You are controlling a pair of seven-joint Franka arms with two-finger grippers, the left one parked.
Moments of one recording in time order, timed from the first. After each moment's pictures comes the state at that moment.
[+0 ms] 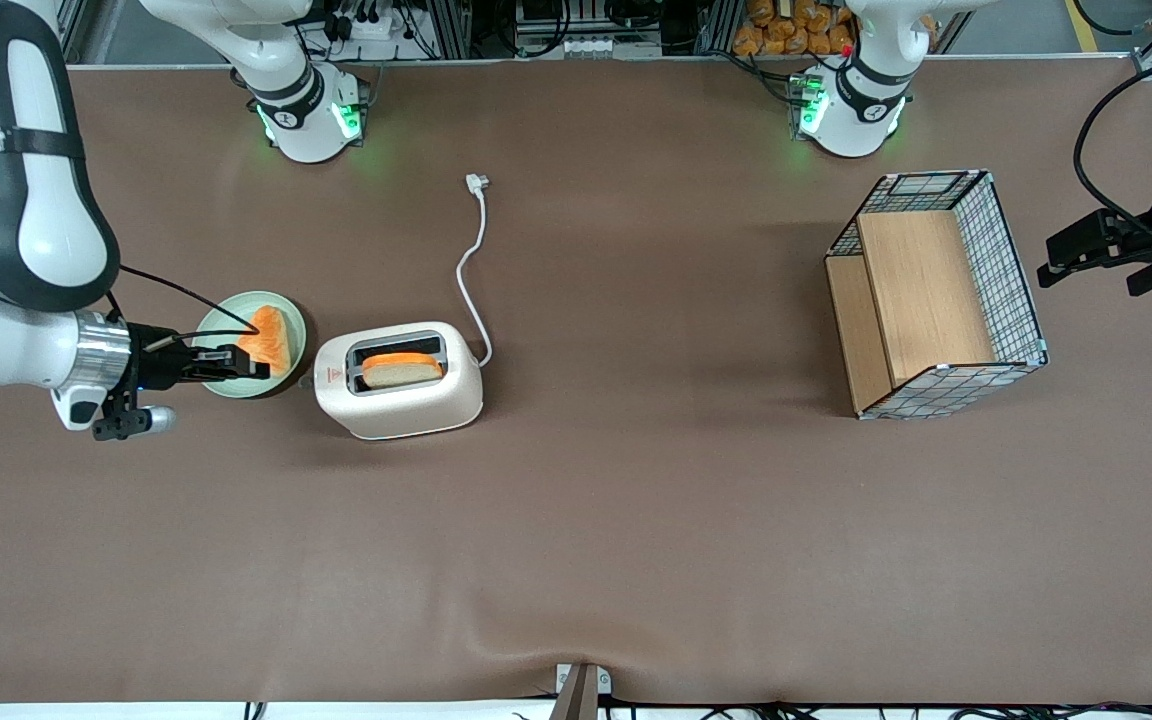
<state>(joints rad) 0.01 0.30 -0.06 -1.79 0.56 1.82 -0.32</state>
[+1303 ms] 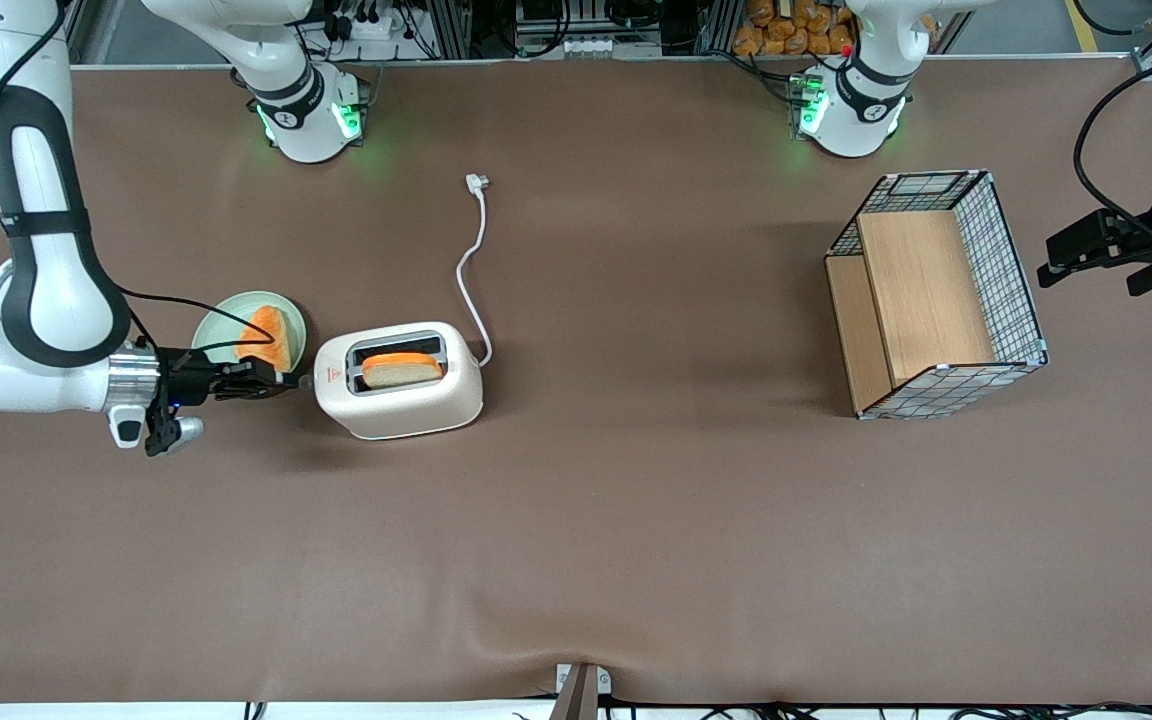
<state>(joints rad) -0.04 0.43 -0.06 -1.83 0.74 1.82 -0.60</state>
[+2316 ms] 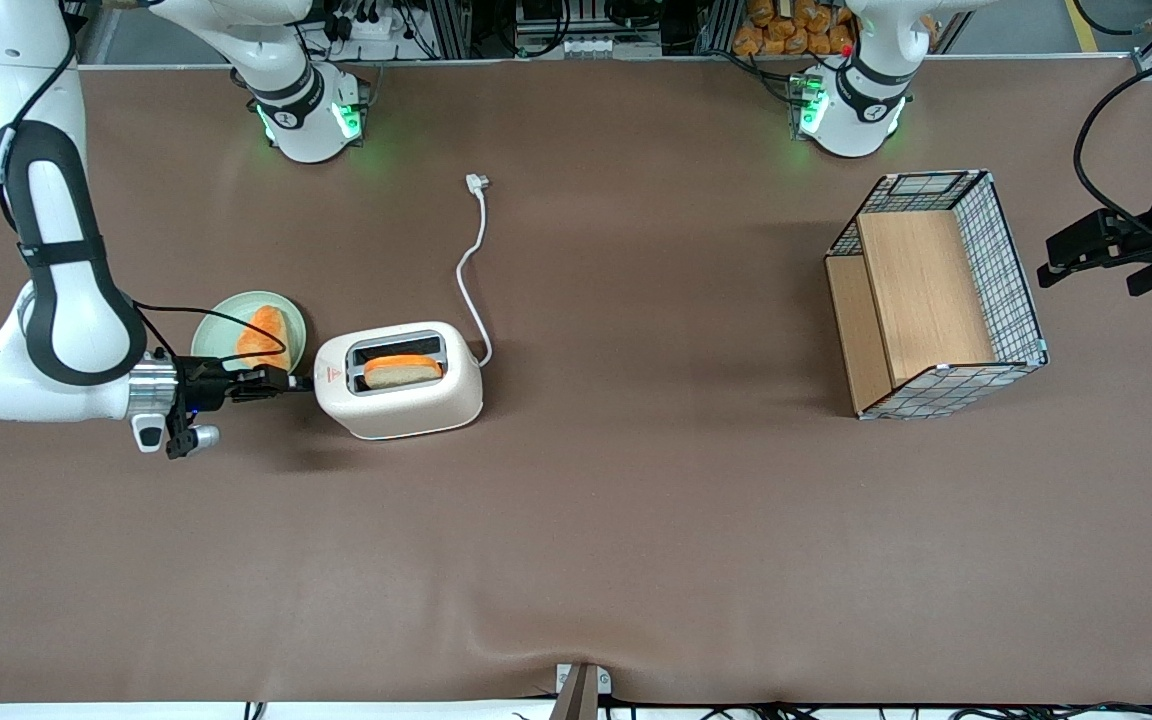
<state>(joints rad) -0.04 0.49 -0.06 -1.82 0.78 1.83 -0.61</state>
